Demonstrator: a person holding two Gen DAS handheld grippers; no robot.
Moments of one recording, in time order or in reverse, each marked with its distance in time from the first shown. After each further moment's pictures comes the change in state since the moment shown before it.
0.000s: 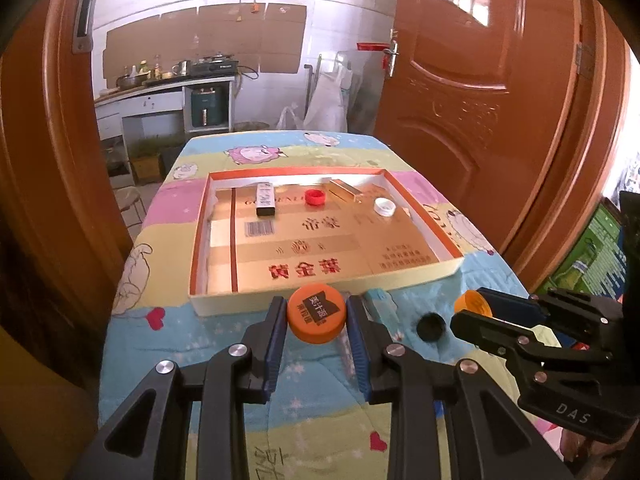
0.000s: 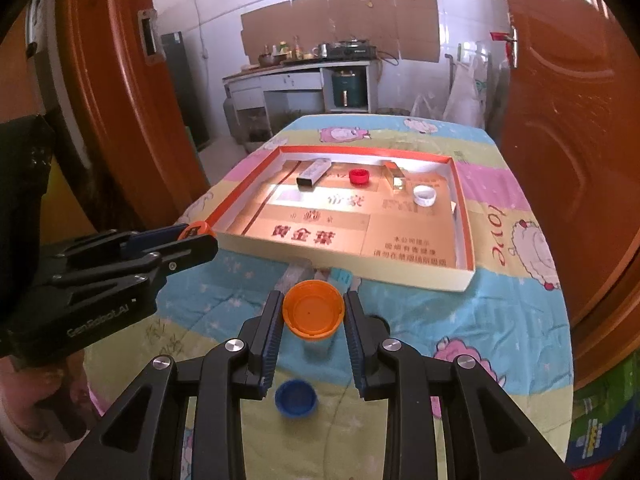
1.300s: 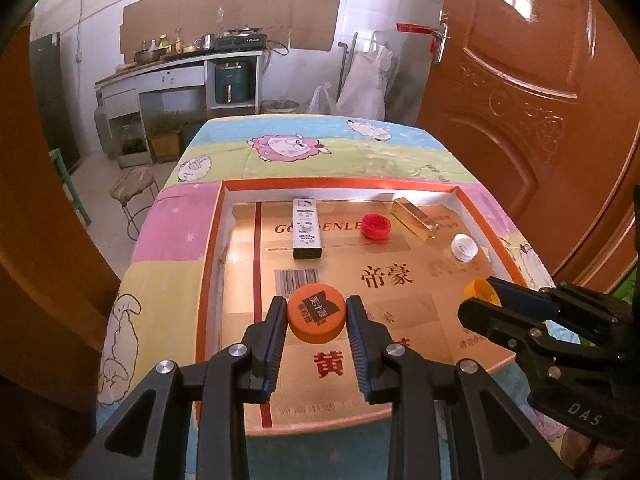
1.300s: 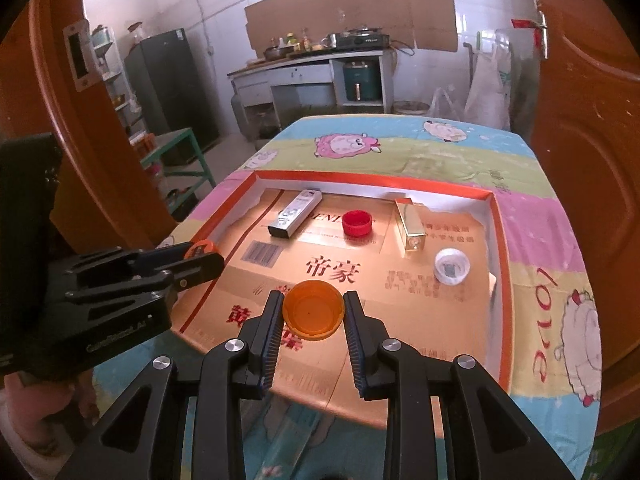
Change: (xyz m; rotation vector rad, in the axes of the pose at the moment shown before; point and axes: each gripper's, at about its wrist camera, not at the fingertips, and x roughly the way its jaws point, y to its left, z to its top) left arm 0.101 0.042 0.063 -0.065 0.091 0.087; right arm 0.109 -0.043 0.083 0.001 0.038 0.077
